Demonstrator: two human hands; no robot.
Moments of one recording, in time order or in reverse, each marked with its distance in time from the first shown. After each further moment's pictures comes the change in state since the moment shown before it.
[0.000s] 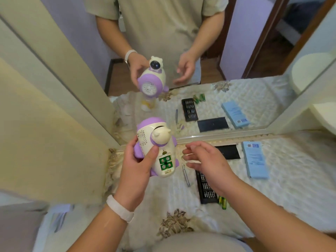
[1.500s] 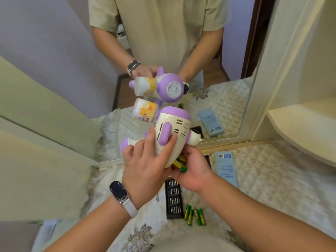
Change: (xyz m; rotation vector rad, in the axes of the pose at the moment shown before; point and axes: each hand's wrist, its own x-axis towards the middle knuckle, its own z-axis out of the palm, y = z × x) left_hand -0.011 0.000 0.200 1.752 0.109 1.088; right_hand 0.062 -0.011 -0.138 0.922 -0.374 0.398
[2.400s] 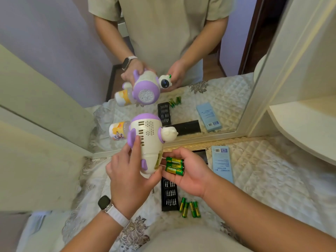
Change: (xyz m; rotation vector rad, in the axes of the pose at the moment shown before) left_hand -0.055 -0.015 0.020 -0.343 -0.130 -0.436; right_hand -0.020 0.017 -0.004 -0.135 0.123 0.102
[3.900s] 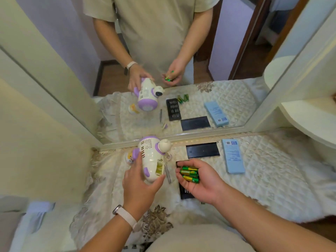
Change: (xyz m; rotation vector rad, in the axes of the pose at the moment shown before) left_hand -0.061 -0.135 0.041 -0.608 -0.201 -0.294; right_hand 0.010 0.099 0.033 0.037 0.272 -0.073
